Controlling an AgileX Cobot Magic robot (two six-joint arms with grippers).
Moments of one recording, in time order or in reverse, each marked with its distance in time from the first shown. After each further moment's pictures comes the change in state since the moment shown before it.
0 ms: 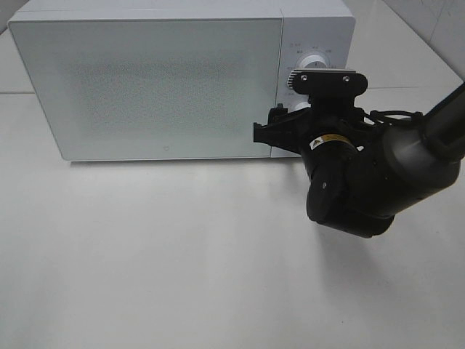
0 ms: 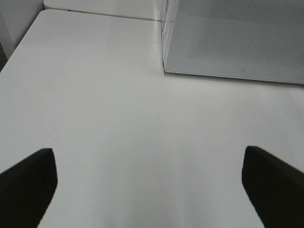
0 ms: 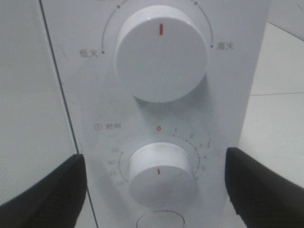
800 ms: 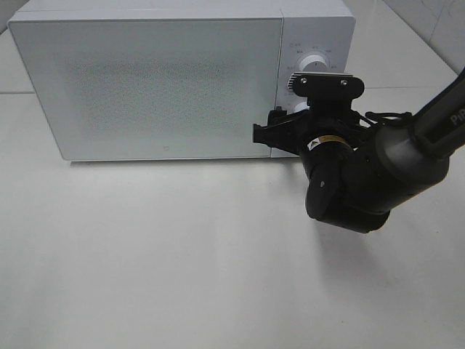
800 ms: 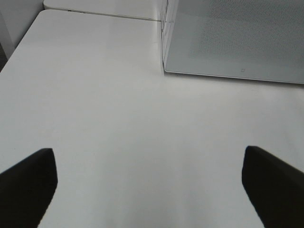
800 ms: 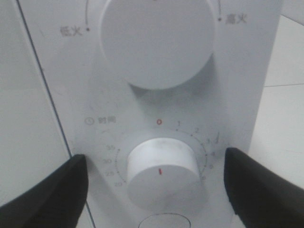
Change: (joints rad) left arm 0.000 0.000 0.000 0.000 0.000 0.000; right arm -0.031 0.041 -0.030 -0.047 0.015 0.045
